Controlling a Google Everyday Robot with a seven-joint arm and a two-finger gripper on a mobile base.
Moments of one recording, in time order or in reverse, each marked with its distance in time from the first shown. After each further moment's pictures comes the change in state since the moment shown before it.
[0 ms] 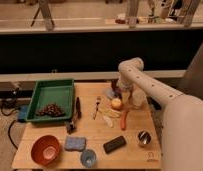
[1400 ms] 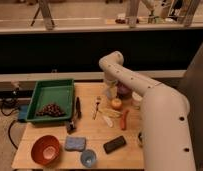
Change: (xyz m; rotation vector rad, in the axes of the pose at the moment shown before) arm -0.068 -0.046 0.004 -0.039 0.083 -0.159
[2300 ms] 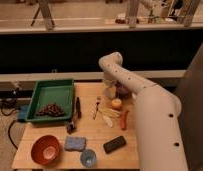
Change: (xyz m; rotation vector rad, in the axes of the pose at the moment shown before) arm -0.003 -0.009 0.020 -0.017 -0.047 -0.014
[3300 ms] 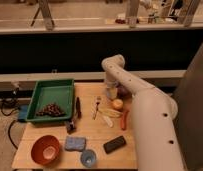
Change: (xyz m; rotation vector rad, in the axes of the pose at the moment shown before) arm 0.012 0.006 0.025 -0.029 -0.029 0.007
